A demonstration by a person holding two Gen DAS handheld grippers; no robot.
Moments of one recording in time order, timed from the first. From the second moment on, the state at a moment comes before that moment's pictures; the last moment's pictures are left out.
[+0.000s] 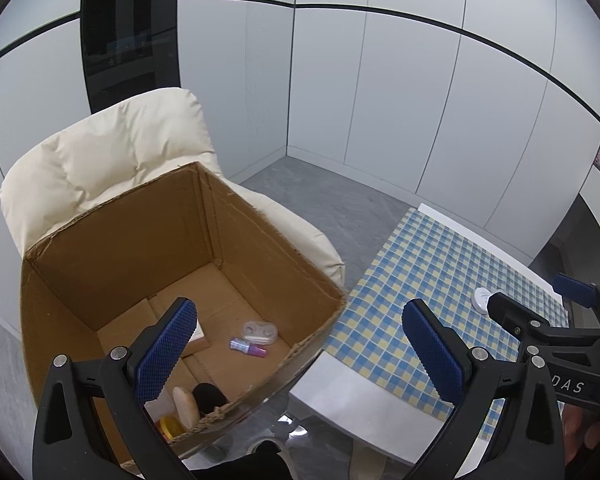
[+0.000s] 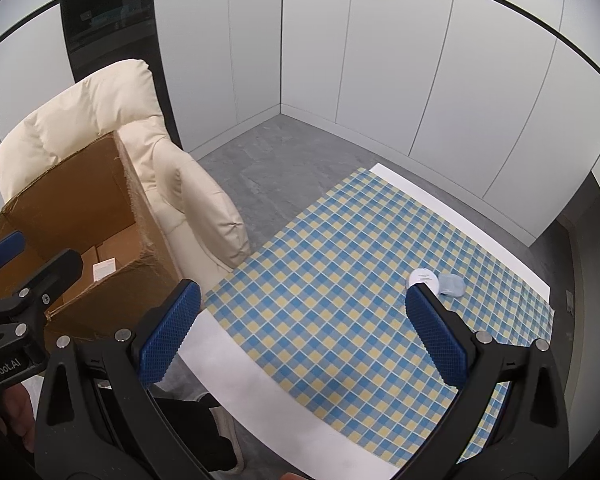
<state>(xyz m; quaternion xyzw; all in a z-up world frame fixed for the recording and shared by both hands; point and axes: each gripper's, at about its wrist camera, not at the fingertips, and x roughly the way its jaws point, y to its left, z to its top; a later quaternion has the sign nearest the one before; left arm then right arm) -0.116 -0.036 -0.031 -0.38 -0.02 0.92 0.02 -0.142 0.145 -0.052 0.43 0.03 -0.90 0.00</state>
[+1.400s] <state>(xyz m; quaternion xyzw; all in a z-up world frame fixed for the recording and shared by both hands) -0.127 0.075 -0.033 -0.38 0.01 0.92 0.11 -0.109 0.253 -0.049 0.43 -0.01 -0.90 -0.08</state>
